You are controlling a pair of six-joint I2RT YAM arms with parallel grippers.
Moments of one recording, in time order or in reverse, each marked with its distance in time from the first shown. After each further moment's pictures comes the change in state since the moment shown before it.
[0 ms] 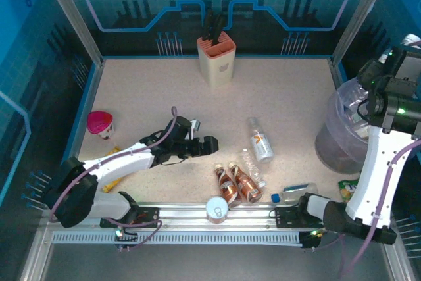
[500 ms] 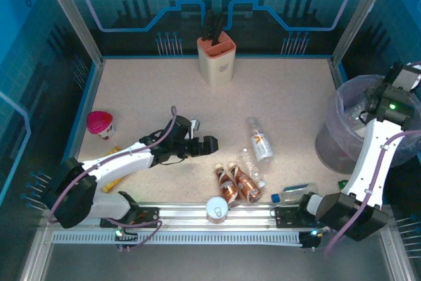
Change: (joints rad) left arm 0.003 0.003 0.026 -0.029 -0.003 0.010; right arm -0.197 -0.002 -0.420 0.291 -0.048 -0.014
